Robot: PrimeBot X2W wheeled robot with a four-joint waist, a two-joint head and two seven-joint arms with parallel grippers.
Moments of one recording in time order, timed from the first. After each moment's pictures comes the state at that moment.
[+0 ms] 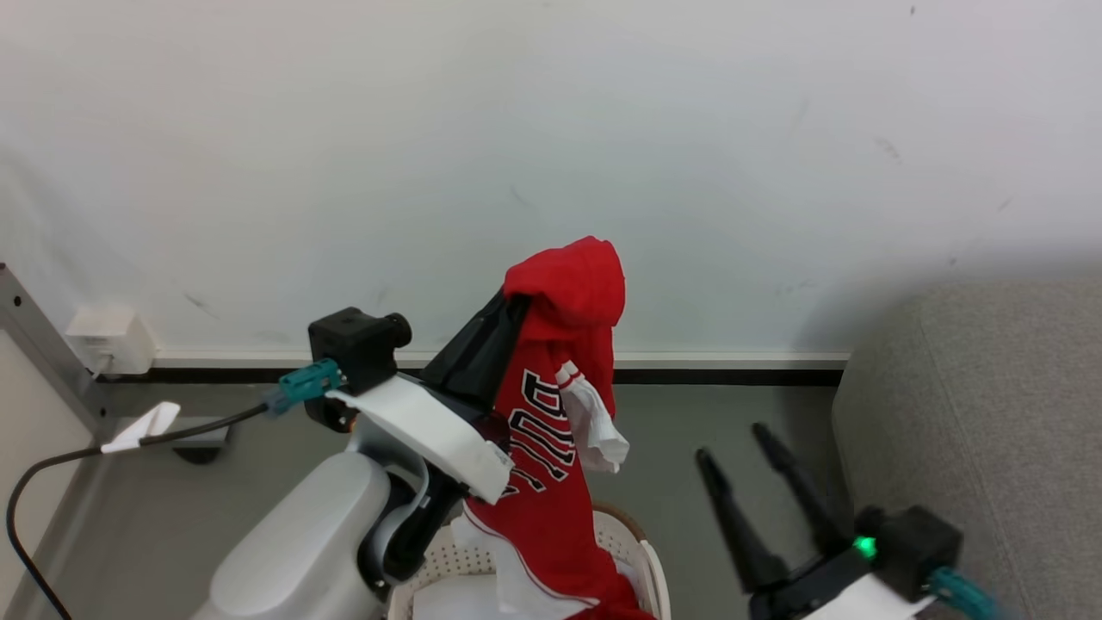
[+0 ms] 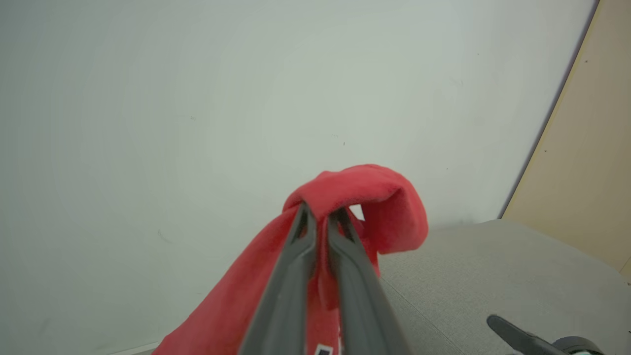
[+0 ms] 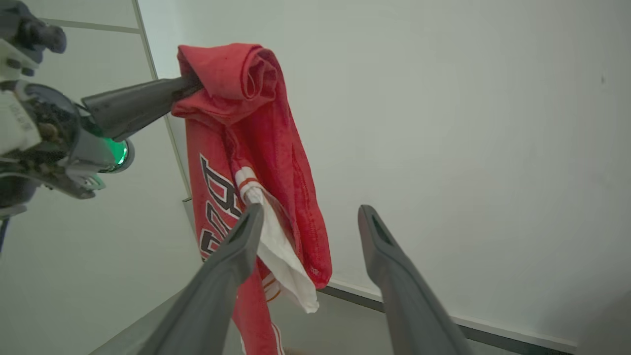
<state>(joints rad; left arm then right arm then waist) -0.61 0.29 -0.69 0.25 -0.77 -0.01 -0.20 -0.19 -0.16 0.47 0.16 0.50 0.13 -0.26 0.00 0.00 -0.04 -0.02</state>
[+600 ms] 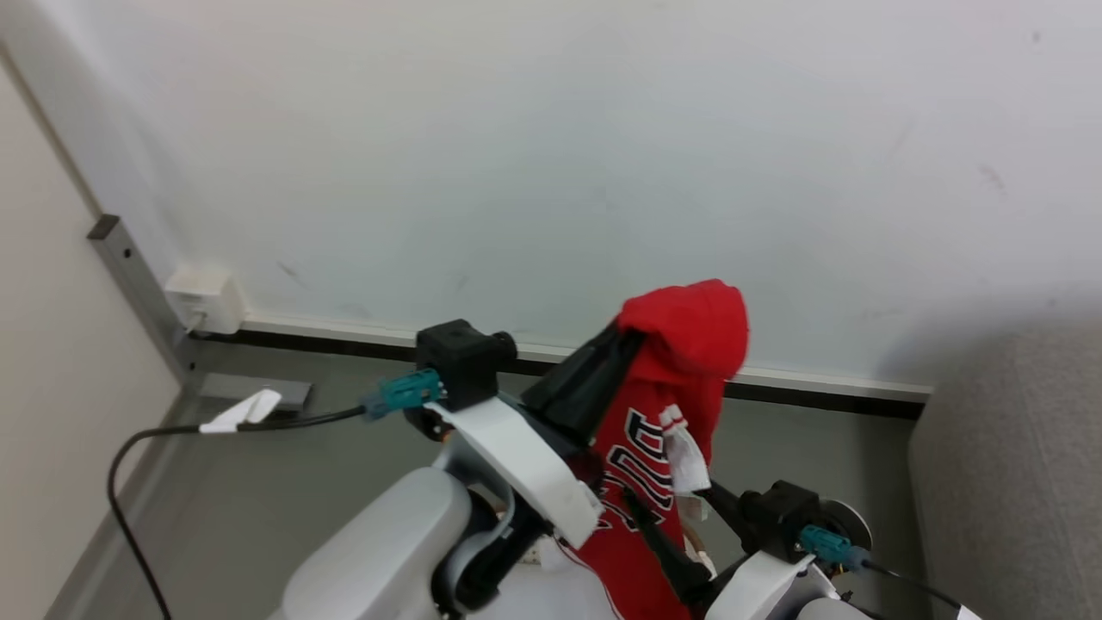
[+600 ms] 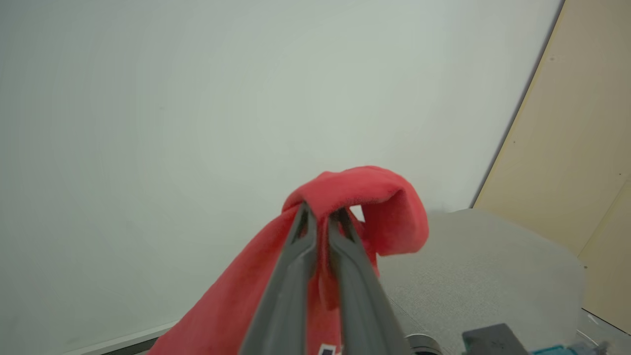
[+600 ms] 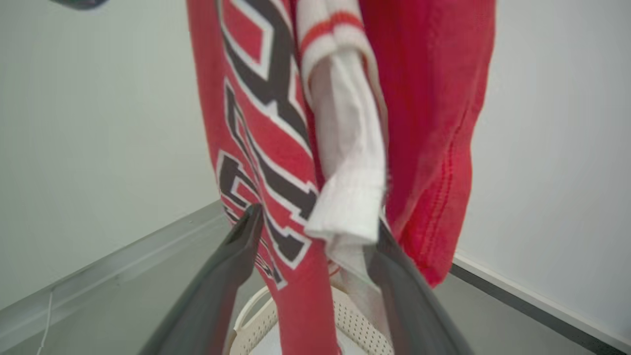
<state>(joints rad) -0.62 0.21 -0.78 0.19 -0.78 -0.04 -0.13 -0.46 -0.11 0.80 0.59 0.58 0.13 -0.26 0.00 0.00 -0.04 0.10</state>
